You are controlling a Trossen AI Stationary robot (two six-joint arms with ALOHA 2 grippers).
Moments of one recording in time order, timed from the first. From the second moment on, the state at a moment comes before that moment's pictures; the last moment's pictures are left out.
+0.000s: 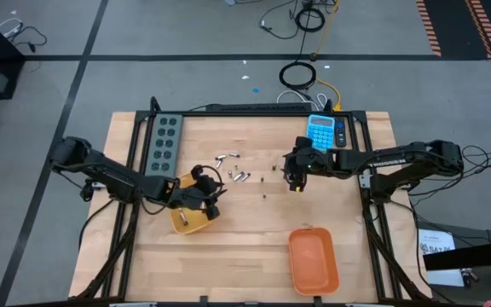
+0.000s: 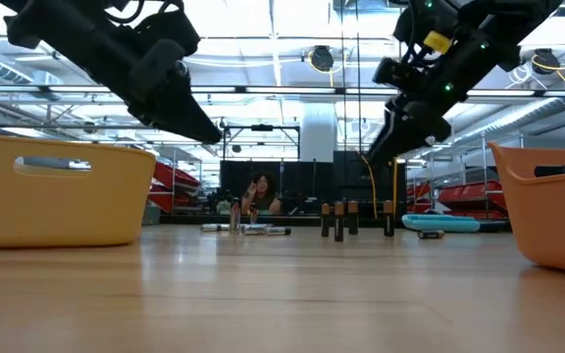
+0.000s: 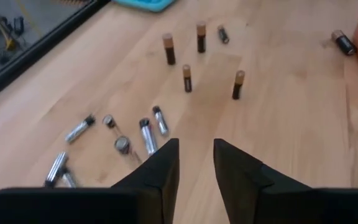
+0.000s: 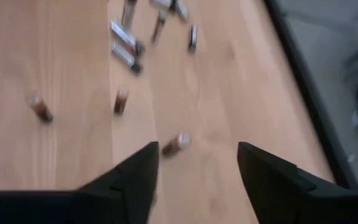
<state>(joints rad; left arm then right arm) -0.27 1.38 0.63 0.09 -0.56 -0.30 -0.13 1.29 0.67 -0.12 0.28 -0.20</state>
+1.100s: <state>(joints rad) -0.27 1.44 0.63 0.40 -0.61 -0.05 -0.14 1.40 0.49 0.11 0.19 0.04</state>
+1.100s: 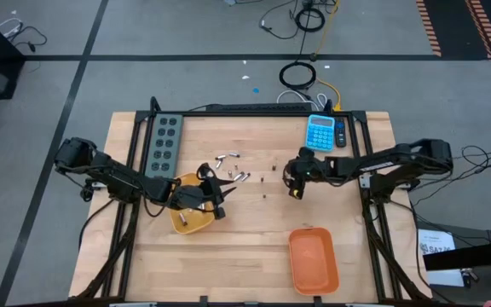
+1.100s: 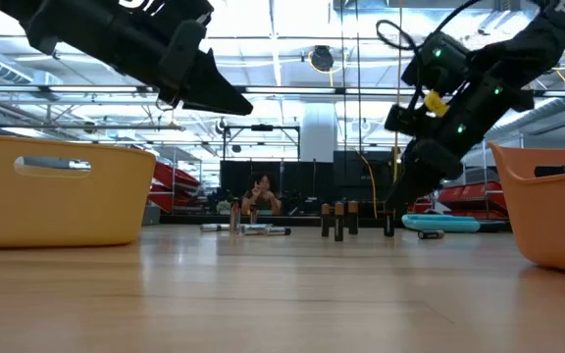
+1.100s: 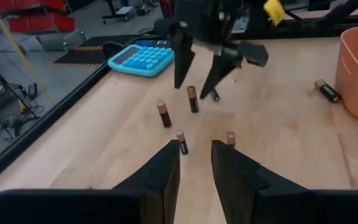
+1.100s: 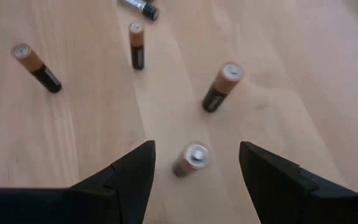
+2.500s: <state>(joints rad) -0.12 1.44 0.55 0.54 -0.48 0.30 -0.13 1.00 0.51 -0.07 -0.53 -0.06</state>
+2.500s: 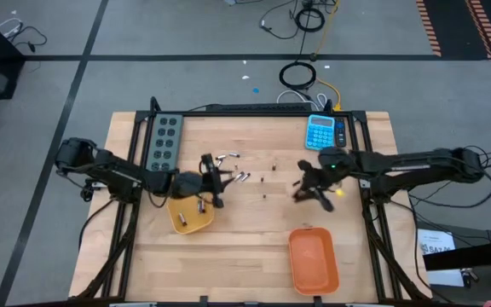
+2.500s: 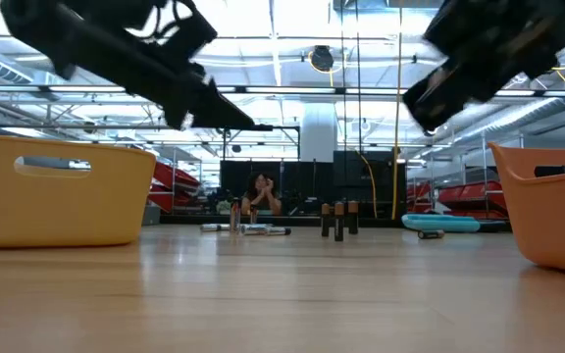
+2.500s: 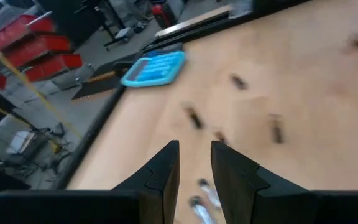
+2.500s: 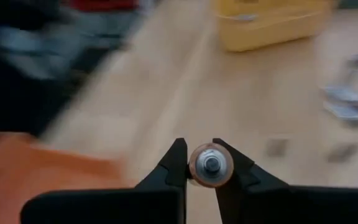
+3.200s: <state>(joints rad) 0.31 1.44 0.55 0.91 -0.16 0.45 0.12 0.96 0.51 -0.30 -0.49 0.29</state>
